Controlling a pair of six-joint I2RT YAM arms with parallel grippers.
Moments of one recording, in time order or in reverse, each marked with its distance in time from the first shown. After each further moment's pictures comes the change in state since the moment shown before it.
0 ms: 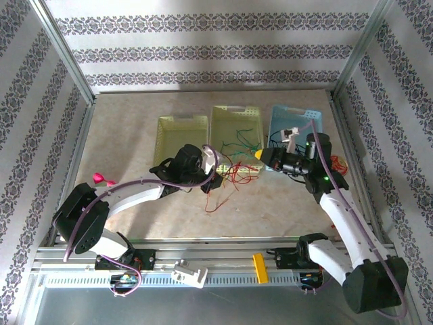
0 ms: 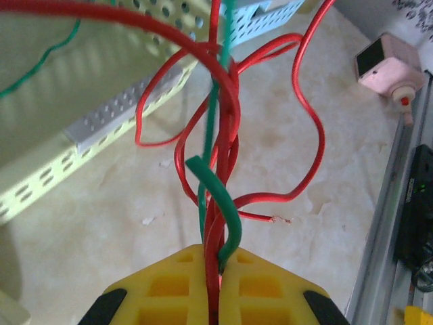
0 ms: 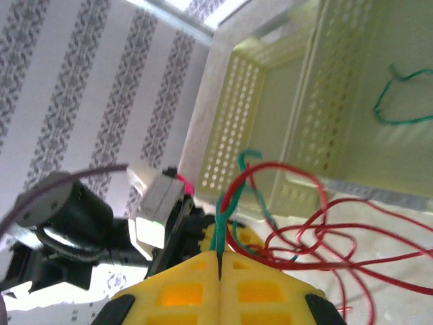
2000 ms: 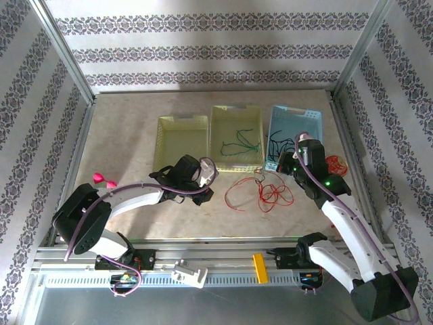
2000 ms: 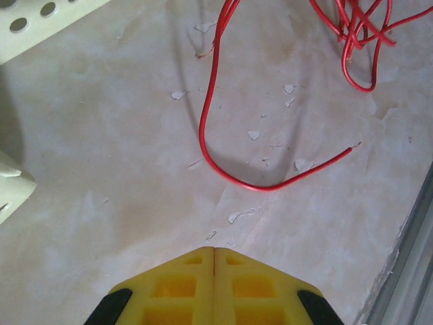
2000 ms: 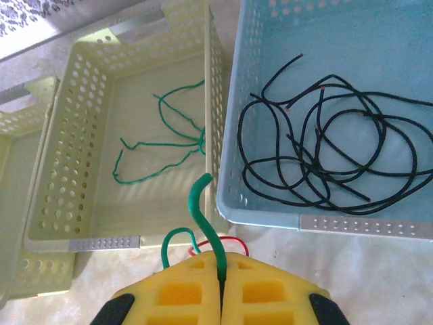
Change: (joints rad) left arm -0.006 -0.002 -0.077 -0.153 -0.049 0.050; right arm 0.144 -0.056 0.055 -0.319 0.853 -0.248
